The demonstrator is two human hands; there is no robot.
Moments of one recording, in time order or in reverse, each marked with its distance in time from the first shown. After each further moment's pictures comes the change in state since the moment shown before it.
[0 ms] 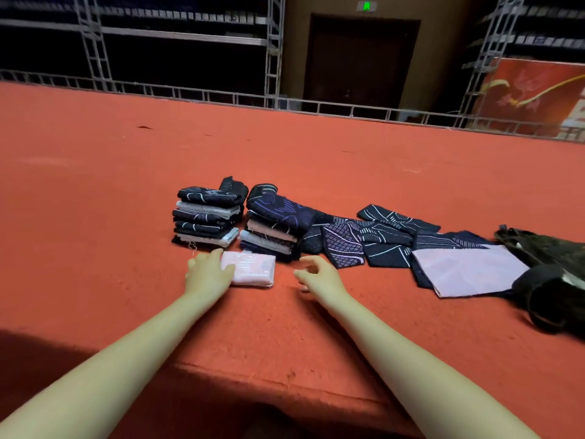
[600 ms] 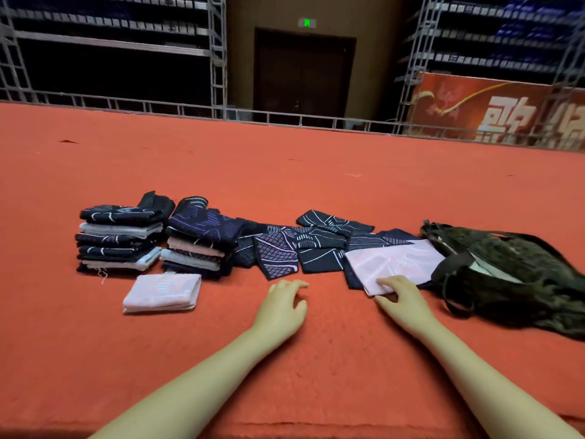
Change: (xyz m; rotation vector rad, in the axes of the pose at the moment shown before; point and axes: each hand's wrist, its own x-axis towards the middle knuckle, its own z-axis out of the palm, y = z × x) left_hand -0.077 0.185 0.113 -0.289 -0.207 0.575; right_hand -0.042 0.120 -0.242 -0.639 0.326 -0.019
